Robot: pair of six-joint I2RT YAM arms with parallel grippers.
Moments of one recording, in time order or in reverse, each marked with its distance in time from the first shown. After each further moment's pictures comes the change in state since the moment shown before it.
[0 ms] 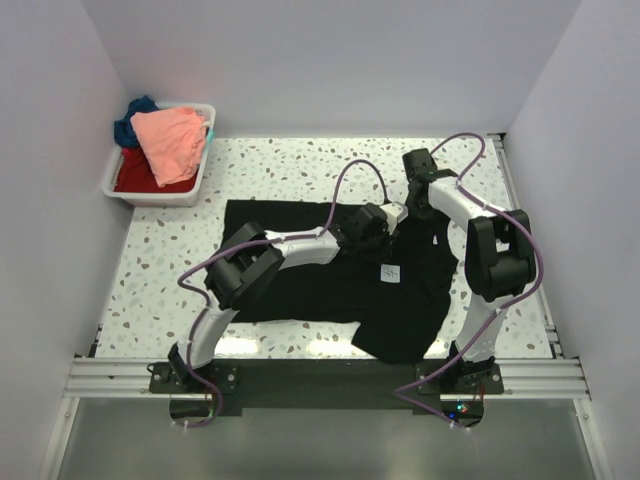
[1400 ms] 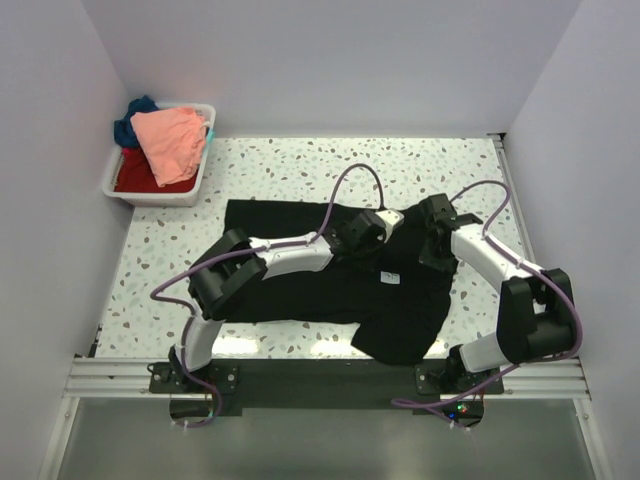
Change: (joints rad) left arm -0.040 -0.142 -0.092 -0.124 -0.144 0.035; right arm 0.002 -0.439 -0.475 -0.126 -0.064 0.089
